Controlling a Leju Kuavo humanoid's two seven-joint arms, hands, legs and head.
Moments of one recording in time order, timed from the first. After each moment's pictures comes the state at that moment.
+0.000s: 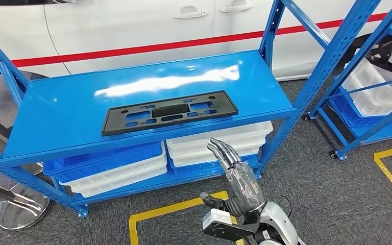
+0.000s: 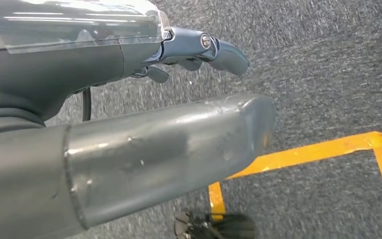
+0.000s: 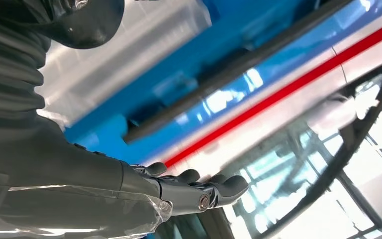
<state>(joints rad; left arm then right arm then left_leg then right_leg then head) 0.06 -0.25 1.24 -0.59 -1.22 0.07 -0.54 0.00 -0.22 0.52 -1.90 0.78 -0.29 -0.05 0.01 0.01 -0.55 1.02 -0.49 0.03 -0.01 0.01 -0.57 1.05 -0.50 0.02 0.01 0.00</state>
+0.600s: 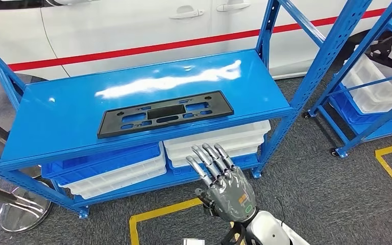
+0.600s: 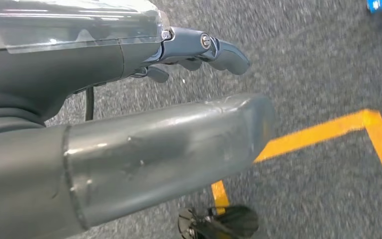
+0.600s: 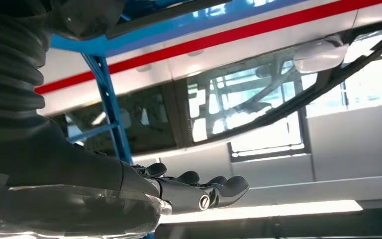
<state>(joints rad) 0.02 -0.27 1.38 -0.64 -1.44 0.00 -0.57 -0.07 -0.25 0.67 -1.86 1.35 -0.47 0.07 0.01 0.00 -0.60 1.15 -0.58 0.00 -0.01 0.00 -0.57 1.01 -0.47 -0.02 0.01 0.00</state>
